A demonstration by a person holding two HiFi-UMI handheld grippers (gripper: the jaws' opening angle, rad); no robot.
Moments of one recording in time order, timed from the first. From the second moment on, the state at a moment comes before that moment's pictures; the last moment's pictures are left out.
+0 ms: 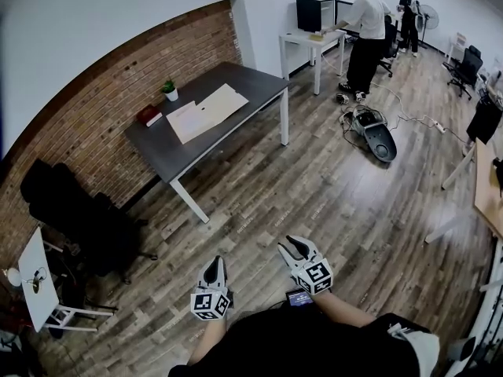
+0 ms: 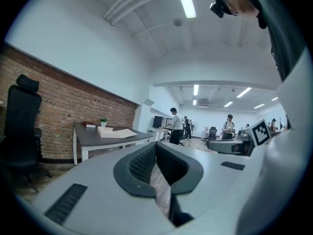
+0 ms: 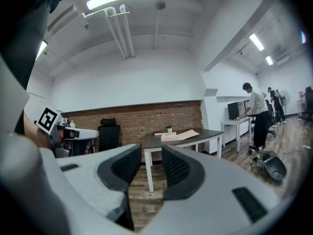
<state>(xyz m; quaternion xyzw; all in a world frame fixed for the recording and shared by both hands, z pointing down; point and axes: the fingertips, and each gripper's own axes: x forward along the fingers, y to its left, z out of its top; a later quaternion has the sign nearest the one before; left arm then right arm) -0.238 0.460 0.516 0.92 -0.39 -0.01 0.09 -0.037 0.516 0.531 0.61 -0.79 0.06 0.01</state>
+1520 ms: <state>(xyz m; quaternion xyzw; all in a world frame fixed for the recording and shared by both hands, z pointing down) -0.220 0.099 0.535 0.91 -0.40 -0.02 0.12 0.000 0.163 0.533 0.60 -0.80 0.08 0.04</state>
